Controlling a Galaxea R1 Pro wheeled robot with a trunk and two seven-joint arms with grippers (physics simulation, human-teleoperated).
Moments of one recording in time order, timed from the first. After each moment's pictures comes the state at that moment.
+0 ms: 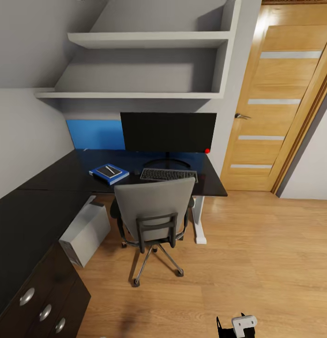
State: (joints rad) left arm -0.36 -0.02 -0.18 -0.02 0.20 -0.37 0.29; right arm -0.41 -0.02 0.69 0.02 -0.47 -0.71 -0.19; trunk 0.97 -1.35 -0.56
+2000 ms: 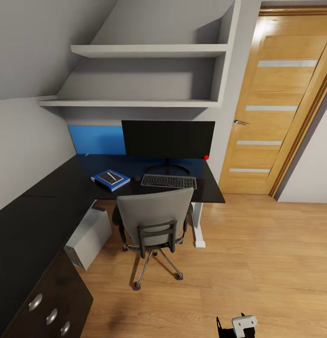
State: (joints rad) left arm -0.36 -0.01 -0.18 -0.02 0.20 -0.34 0.28; right arm -0.41 -0.02 0.69 0.02 -0.47 -0.71 -0.19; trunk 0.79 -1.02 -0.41
